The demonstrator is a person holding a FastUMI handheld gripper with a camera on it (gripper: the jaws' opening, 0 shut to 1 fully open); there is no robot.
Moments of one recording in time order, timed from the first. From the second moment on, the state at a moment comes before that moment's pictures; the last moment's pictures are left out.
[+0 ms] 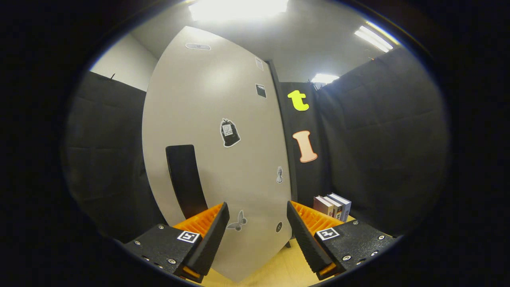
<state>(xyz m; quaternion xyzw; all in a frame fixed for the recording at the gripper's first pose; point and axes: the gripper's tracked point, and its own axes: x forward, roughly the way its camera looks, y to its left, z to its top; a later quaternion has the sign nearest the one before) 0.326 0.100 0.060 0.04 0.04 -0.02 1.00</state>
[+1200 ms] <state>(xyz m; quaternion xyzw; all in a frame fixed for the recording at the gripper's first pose) 0.355 0.184 0.053 0.03 0.03 0.04 1.00</state>
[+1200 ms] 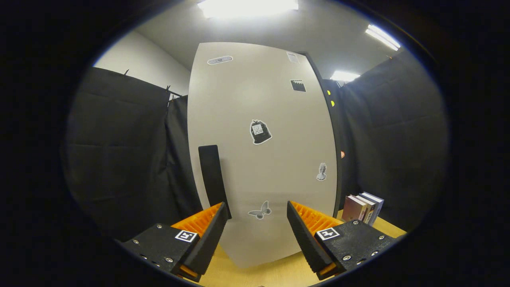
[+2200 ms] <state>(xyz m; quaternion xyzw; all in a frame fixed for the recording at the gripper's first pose) 0.233 0.145 0.029 0.01 0.01 0.00 1.00</state>
